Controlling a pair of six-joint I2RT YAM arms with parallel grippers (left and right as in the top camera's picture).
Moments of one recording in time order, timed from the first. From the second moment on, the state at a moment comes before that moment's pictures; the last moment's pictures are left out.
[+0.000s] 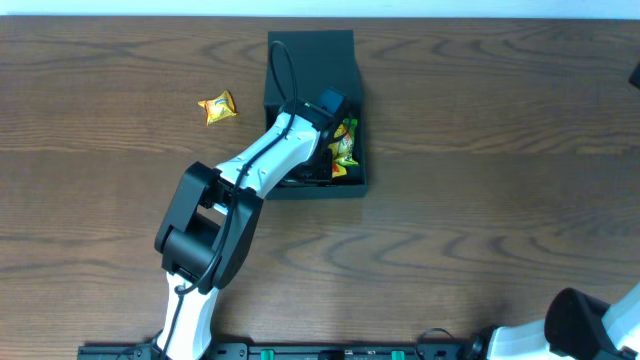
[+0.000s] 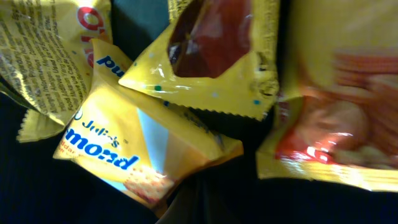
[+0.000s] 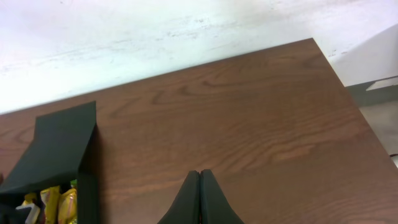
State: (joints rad) left arm -0.56 2.12 1.60 -1.05 -0.03 -0.53; right arm -0.40 1.66 2.39 -1.41 -0.21 -0.01
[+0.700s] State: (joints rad) left arm -0.21 1.92 1.77 -1.00 -0.24 -0.53; right arm -0.40 1.66 2.39 -1.41 -0.21 -0.01
